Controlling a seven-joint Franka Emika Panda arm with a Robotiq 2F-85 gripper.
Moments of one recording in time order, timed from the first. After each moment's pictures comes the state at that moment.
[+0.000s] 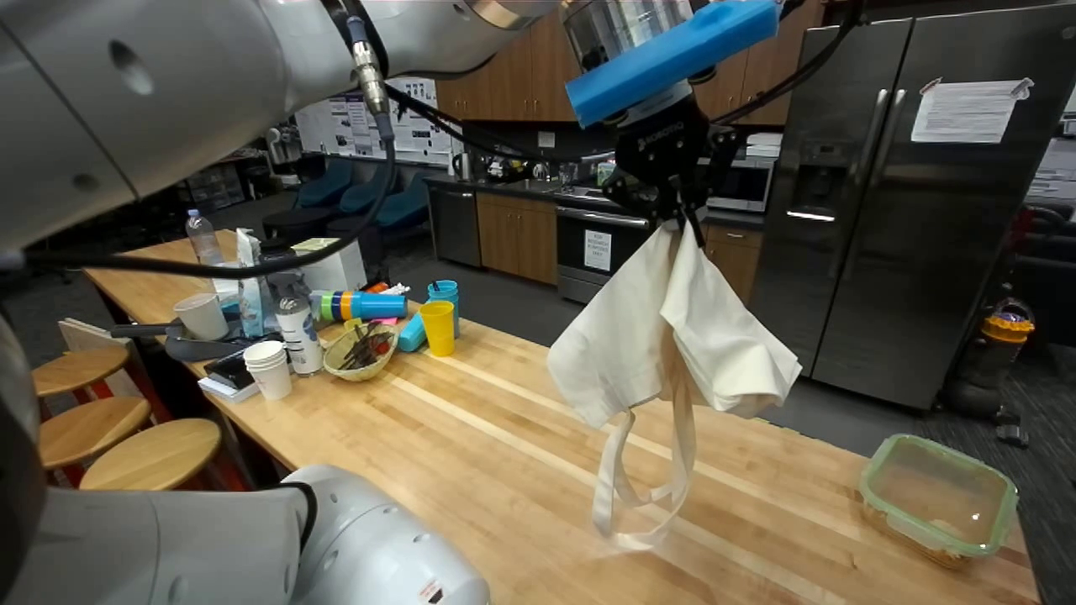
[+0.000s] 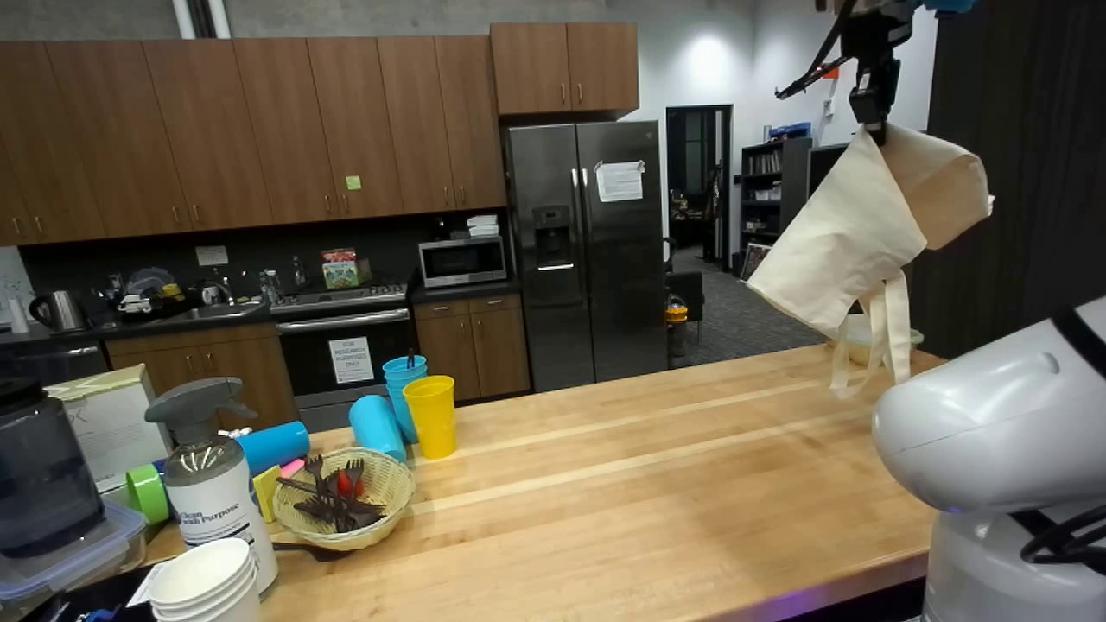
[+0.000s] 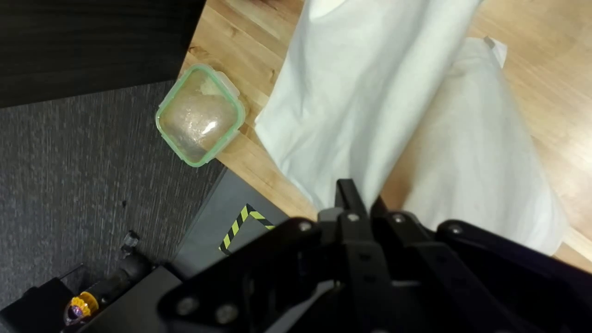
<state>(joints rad) -0.06 -0.80 -0.14 -2.07 -0.40 1.56 -0.70</state>
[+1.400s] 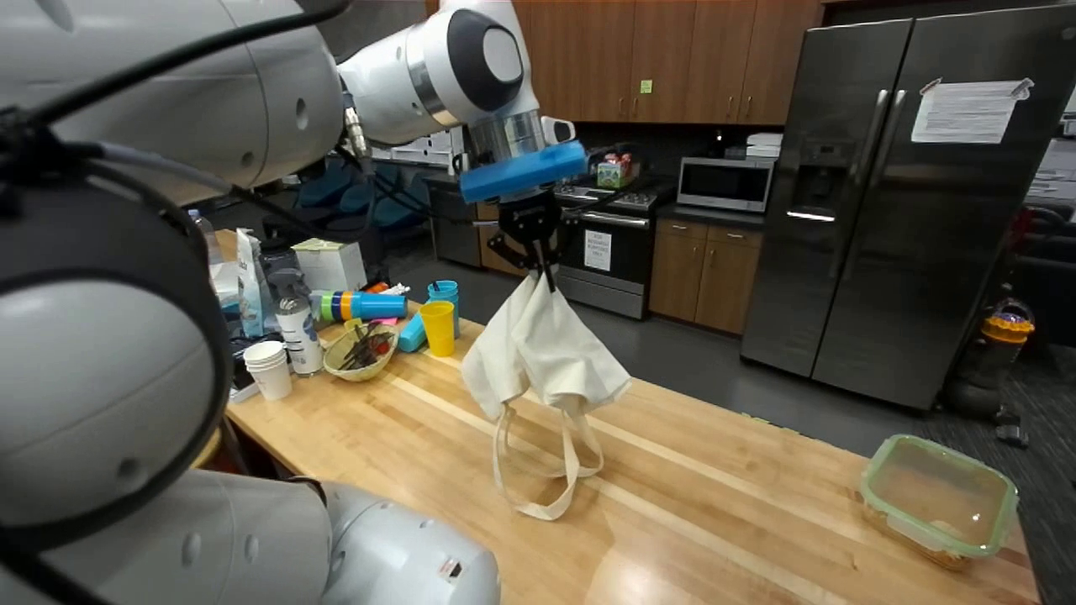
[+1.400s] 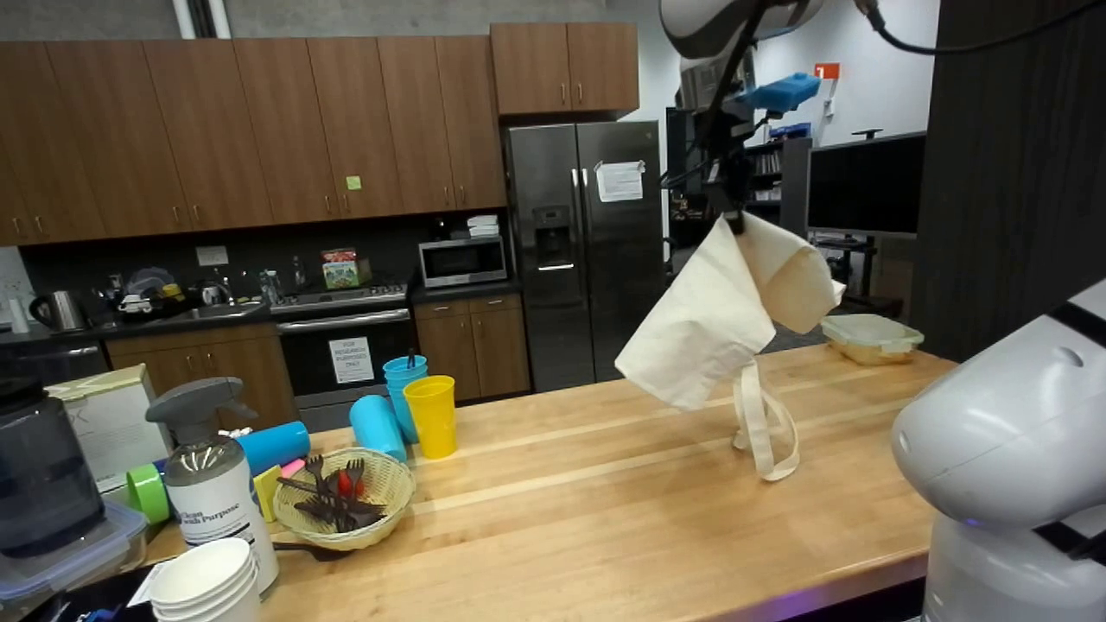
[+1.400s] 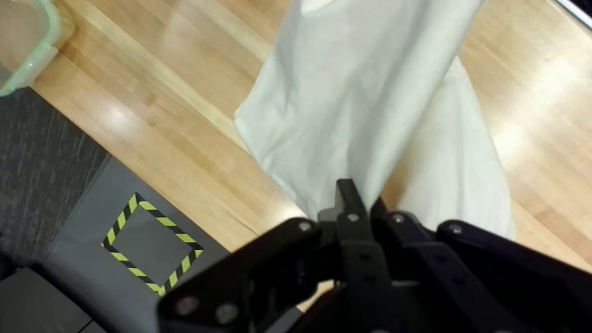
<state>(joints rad) 0.17 -0.67 0.04 -2.19 -0.19 1.57 -0.39</state>
